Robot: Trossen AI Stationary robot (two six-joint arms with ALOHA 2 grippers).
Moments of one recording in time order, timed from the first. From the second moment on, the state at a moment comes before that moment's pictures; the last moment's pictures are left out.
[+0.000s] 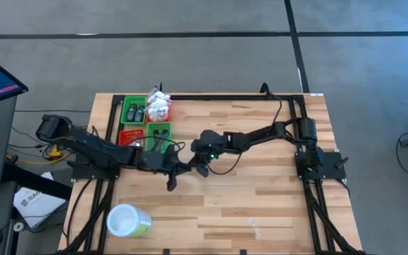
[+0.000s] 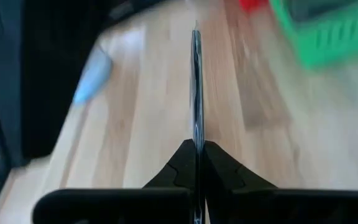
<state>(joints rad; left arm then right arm) -0.23 1.32 0.54 0.32 -0.24 -0.35 -0.07 2.05 1.20 0.26 -0.36 0.33</state>
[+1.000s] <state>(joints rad) -0.17 1.06 0.54 -0.03 -0.31 -0.30 -0.09 2.05 1.34 0.17 -0.35 0.20</state>
